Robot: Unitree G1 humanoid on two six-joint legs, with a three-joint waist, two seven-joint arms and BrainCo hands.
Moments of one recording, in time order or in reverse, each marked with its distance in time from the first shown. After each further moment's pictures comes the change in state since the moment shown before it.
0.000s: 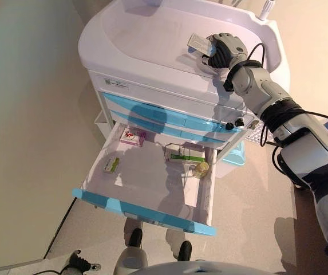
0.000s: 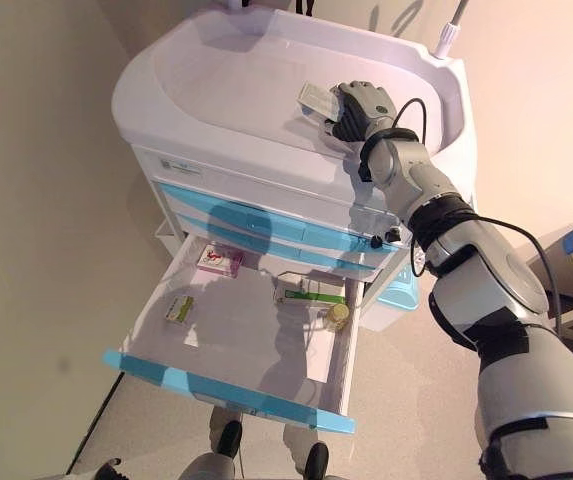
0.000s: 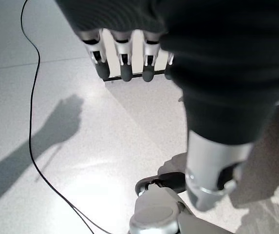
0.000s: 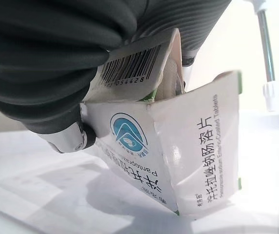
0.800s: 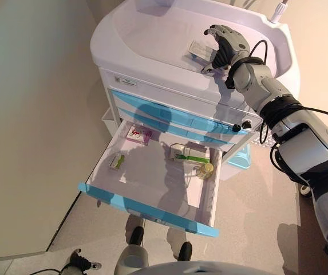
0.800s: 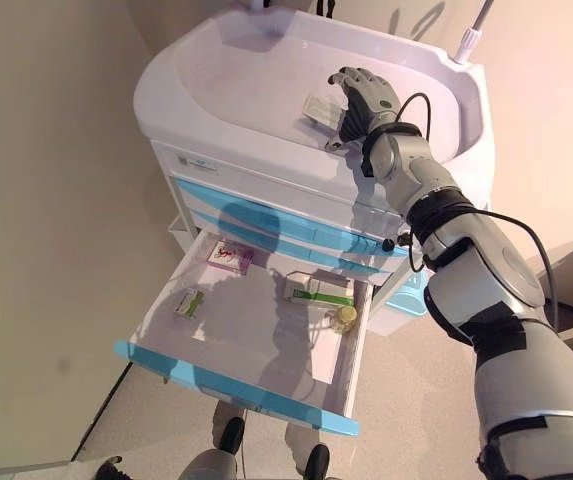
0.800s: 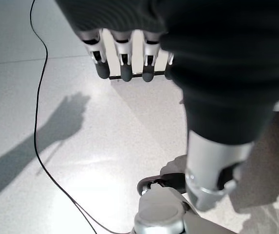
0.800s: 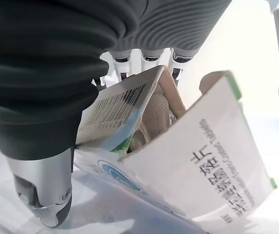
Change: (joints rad) left arm -0.008 0.000 -0.006 0.001 0.000 0.001 0.000; right arm -0.029 0.010 -0.004 0.052 -0.009 0.003 -0.006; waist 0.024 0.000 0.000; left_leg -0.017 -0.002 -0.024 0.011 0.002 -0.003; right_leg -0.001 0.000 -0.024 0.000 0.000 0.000
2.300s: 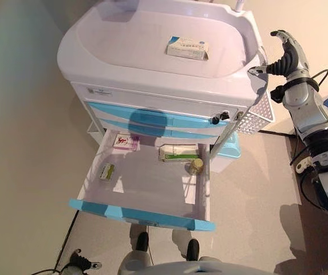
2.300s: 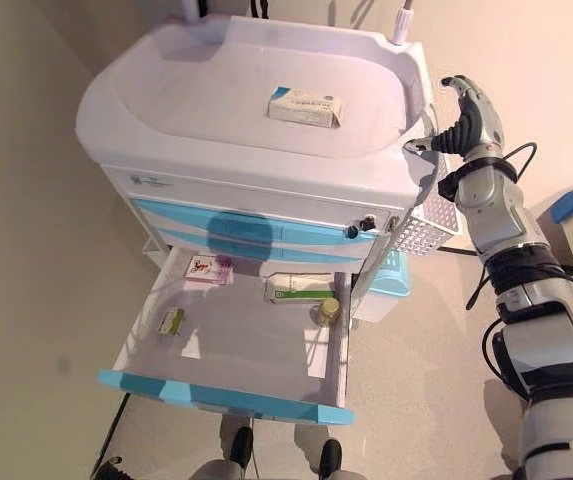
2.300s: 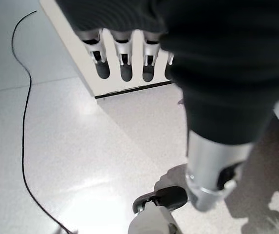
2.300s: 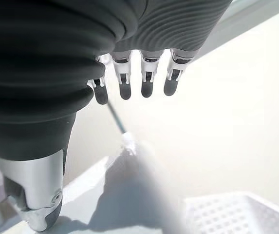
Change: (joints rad) left arm 0.001 -0.006 0.029 -0.011 0.000 0.021 -0.009; right arm 0.420 -0.270 -0.420 -0.331 0.185 0.020 -0.078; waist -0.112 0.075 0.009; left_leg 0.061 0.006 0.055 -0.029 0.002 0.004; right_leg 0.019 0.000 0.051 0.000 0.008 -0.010
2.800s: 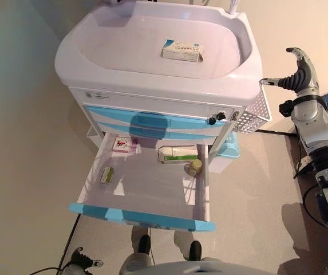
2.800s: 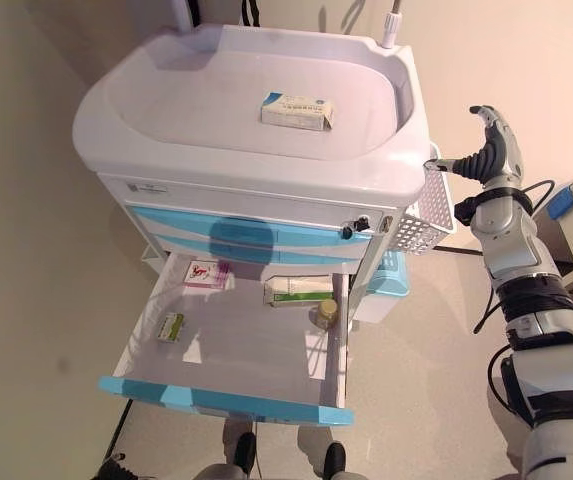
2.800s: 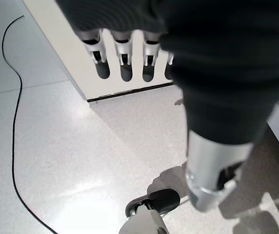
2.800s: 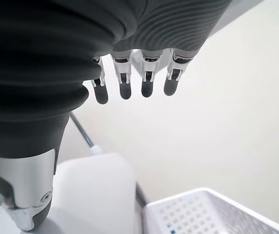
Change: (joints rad) left arm 0.003 -0.005 0.000 -0.027 0.000 0.002 -0.010; right arm 0.179 0.010 -0.148 -0.037 0.047 -0.004 -0.030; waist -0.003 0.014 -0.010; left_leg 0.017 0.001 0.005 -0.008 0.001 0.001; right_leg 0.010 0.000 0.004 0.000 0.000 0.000
